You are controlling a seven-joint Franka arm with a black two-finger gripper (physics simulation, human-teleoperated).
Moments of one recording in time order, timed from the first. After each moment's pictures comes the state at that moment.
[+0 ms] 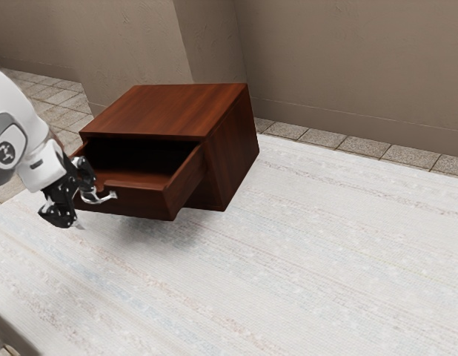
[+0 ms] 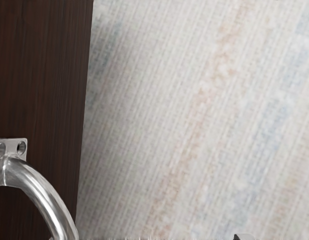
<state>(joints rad) 0.45 -0.26 0.02 -2.08 -0.06 2.06 1.69</state>
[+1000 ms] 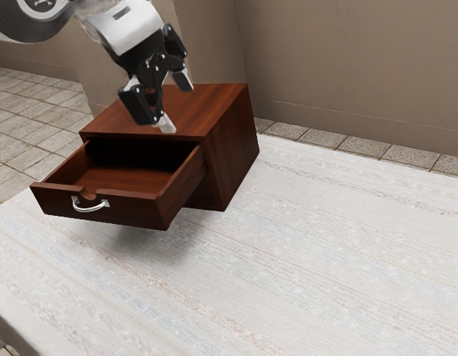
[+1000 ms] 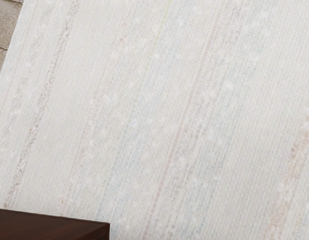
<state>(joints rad) 0.03 -0.01 -0.06 -1.27 0.01 1.57 1.20</state>
